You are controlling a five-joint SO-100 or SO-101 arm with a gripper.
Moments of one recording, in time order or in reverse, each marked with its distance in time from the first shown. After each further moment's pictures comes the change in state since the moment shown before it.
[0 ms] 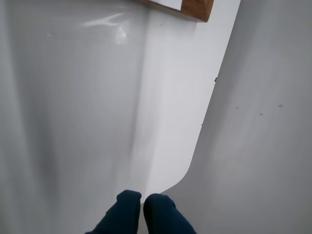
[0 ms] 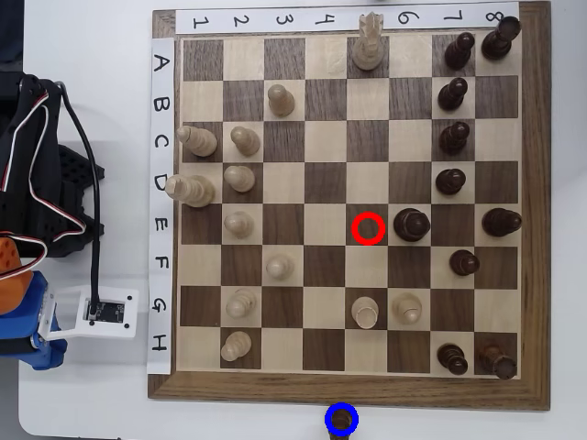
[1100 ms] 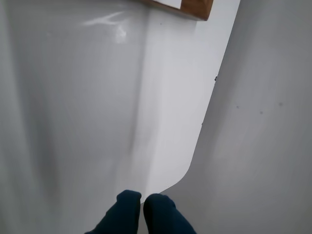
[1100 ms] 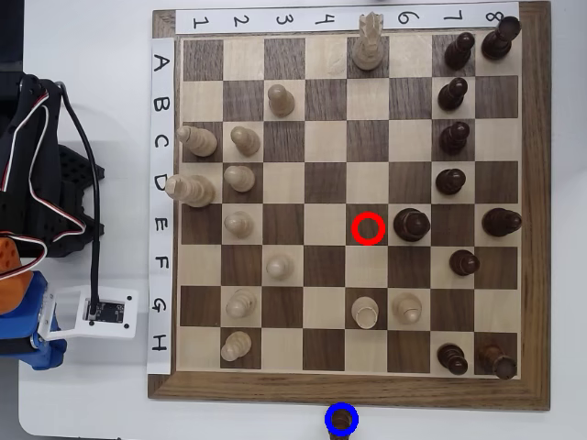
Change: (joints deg) arm 0.7 0.0 0.0 0.0 0.2
